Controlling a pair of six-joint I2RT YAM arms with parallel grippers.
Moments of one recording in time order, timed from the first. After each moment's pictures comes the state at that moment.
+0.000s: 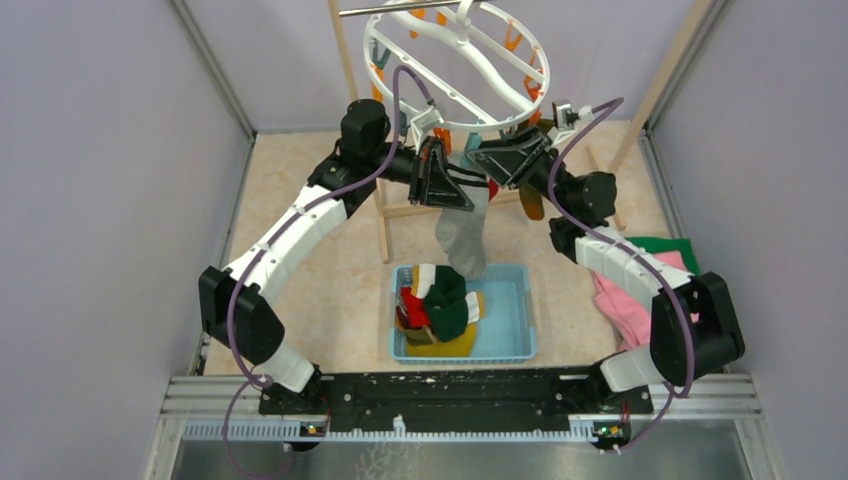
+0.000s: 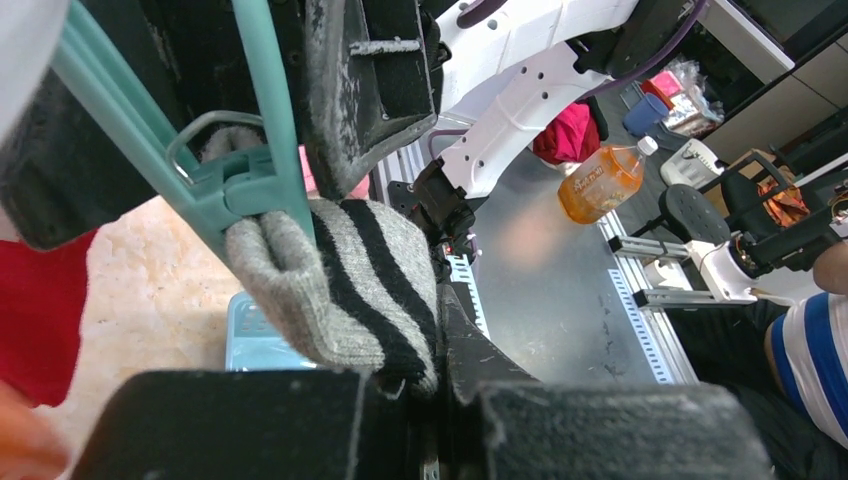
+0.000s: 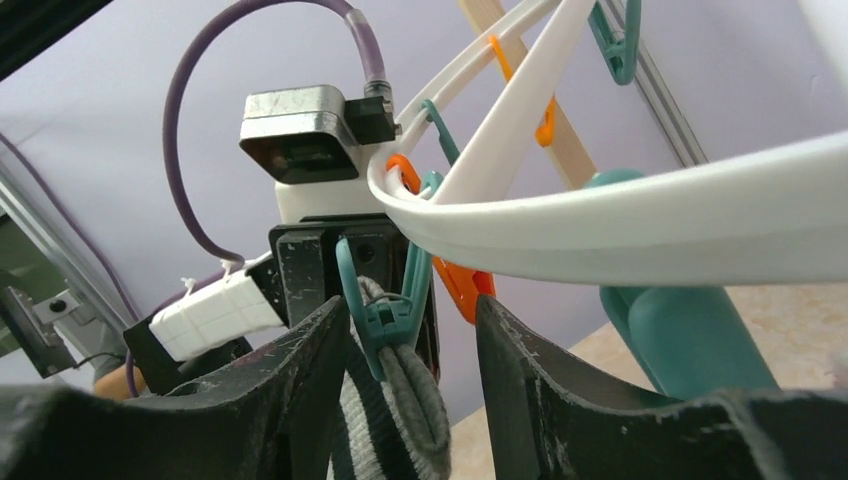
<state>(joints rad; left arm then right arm) -0.52 1.58 1.53 -0.08 1.32 -0.35 0.41 1.42 0.91 1.19 -0.62 1.10</state>
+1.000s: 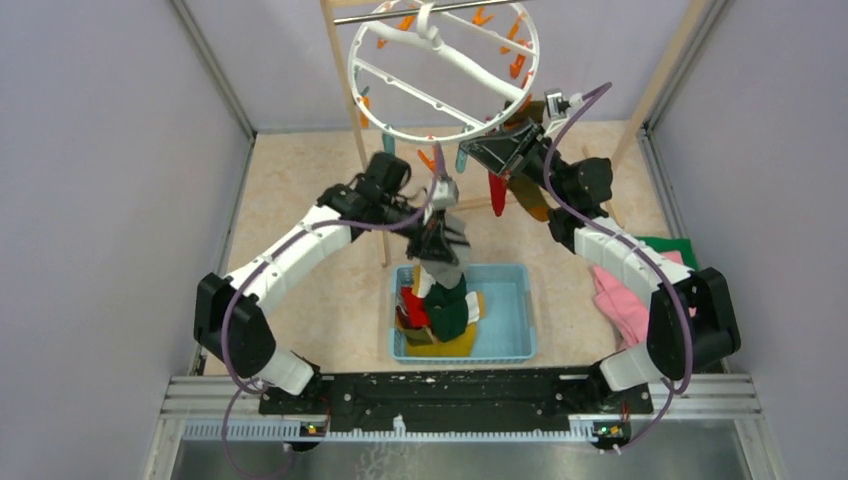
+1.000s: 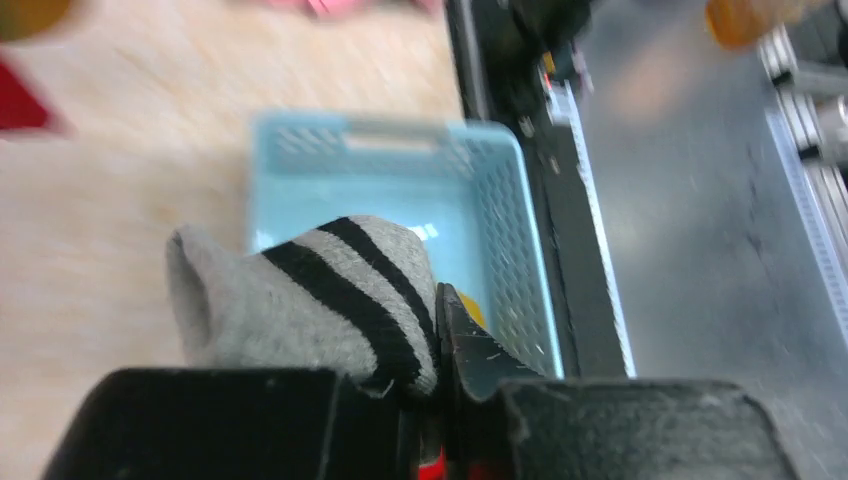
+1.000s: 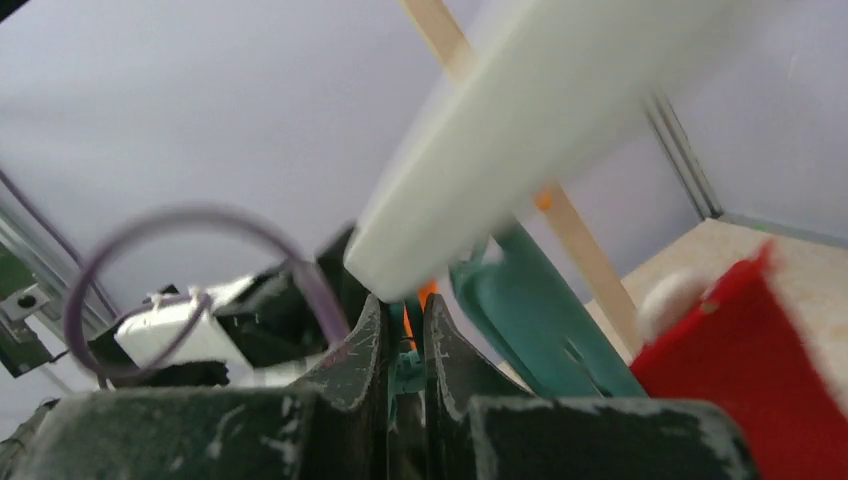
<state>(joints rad) -0.55 1.53 1.40 -0.58 1.12 0.36 0.41 1.45 0.98 1.08 -0.66 1.05</state>
